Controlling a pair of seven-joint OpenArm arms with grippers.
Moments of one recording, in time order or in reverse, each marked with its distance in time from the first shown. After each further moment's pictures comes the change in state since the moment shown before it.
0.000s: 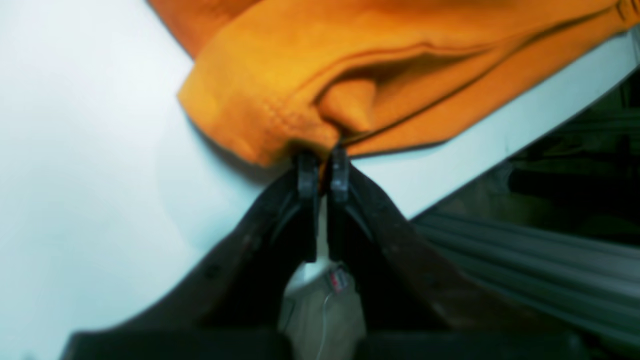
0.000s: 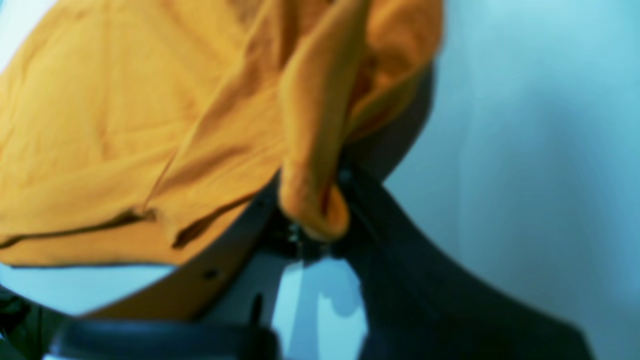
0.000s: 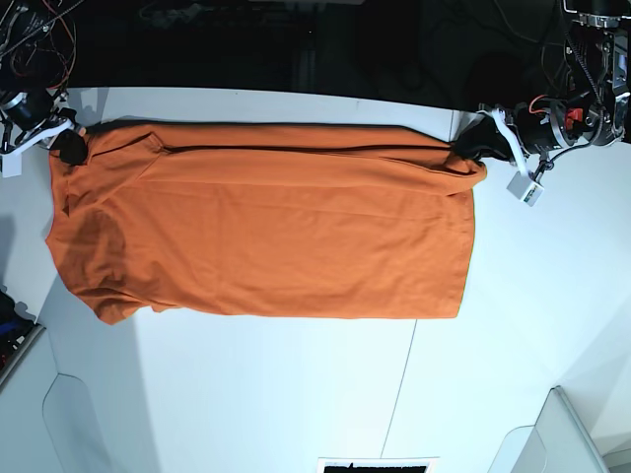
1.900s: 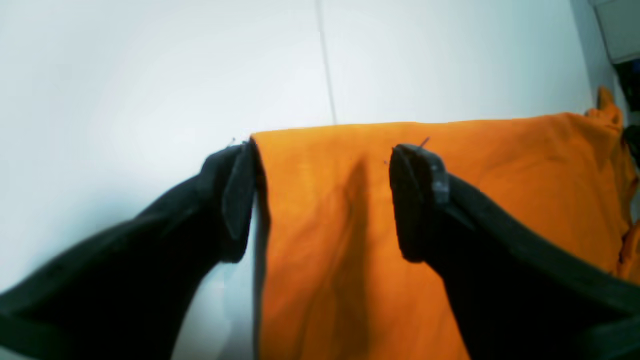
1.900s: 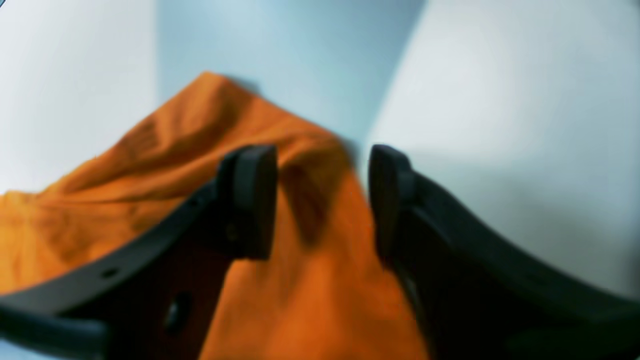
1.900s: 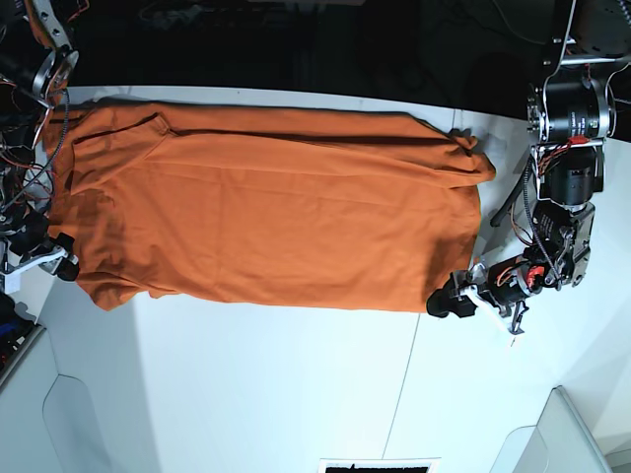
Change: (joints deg) left arm -48.9 7.6 10.1 -53.0 16.0 1.7 -18.6; right arm 38.8 11.0 -17.4 -48.9 -24.2 -1.8 27.7
